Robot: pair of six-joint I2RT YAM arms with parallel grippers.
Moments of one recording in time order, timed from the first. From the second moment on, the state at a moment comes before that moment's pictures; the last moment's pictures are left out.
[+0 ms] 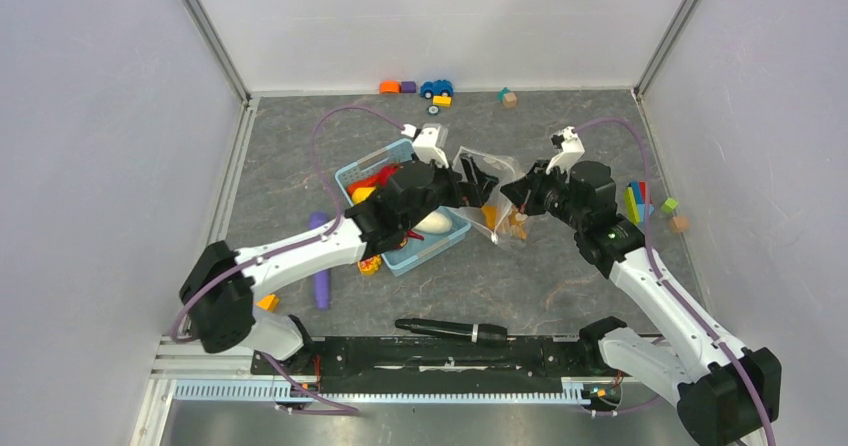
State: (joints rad) left arm -0.93 1.47 1.04 0.25 -0.21 -0.63; right arm 0.38 0.96 0.74 -0.10 -0.25 0.49
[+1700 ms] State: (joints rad) left arm -0.52 1.85 1.20 -0.09 -0.34 -0.52; right arm 0.38 0.97 0.75 -0.21 0.06 0.31
